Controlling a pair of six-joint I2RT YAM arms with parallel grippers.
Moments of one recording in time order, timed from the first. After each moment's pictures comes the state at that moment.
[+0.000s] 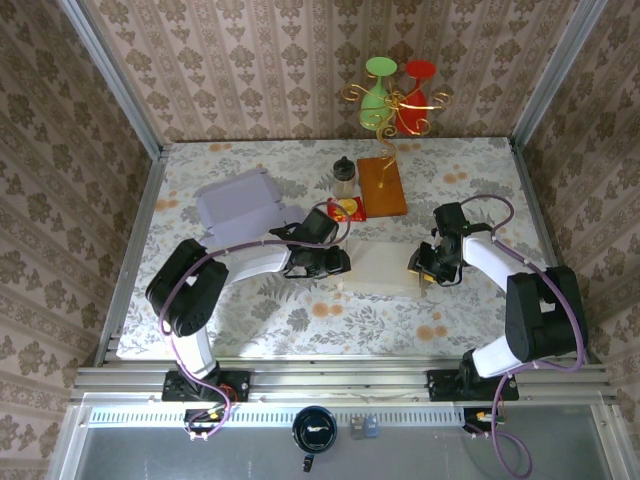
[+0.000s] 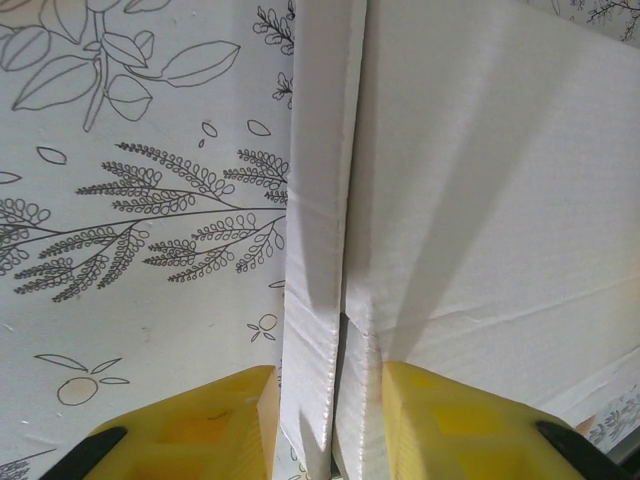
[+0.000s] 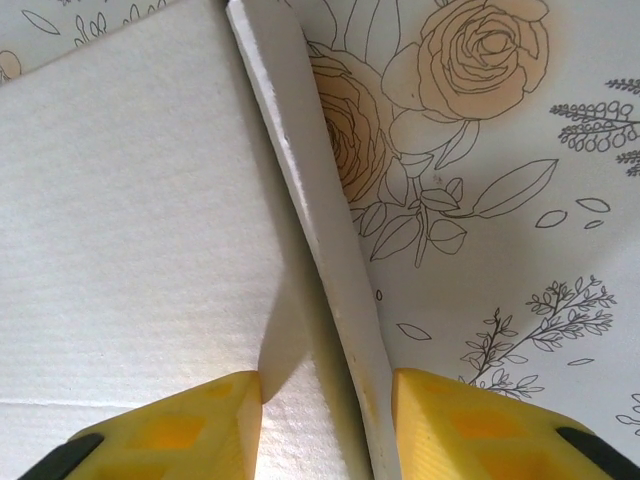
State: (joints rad) left arm -0.81 1.79 1.09 -0.32 0.29 -0.85; right arm 0.11 1.50 0.84 -0.67 -0.25 0.54
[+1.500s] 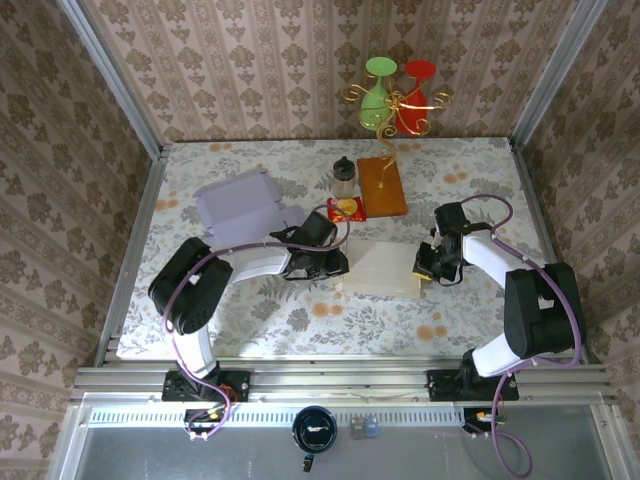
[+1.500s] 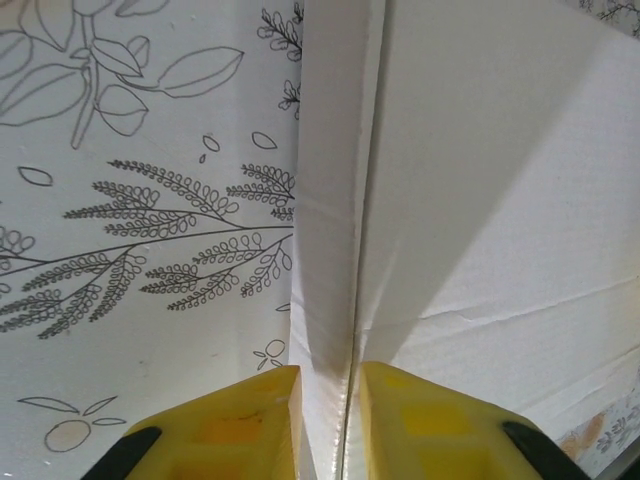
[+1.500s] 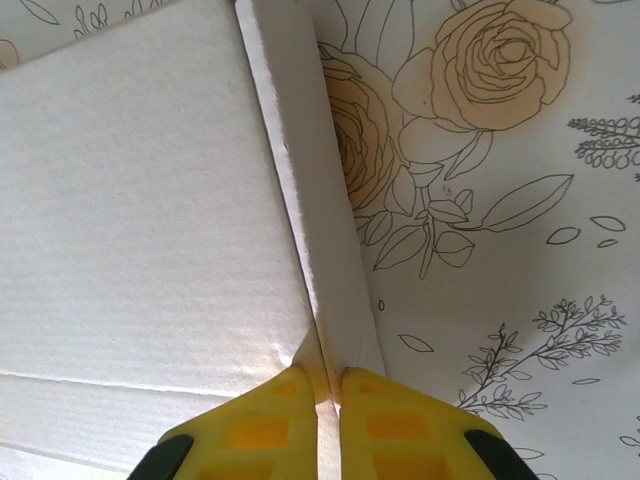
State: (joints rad) left arm -0.80 1.80 1.04 -0.23 0.30 -0.84; right arm 0.10 1.52 0.85 -0.67 -0.27 0.50
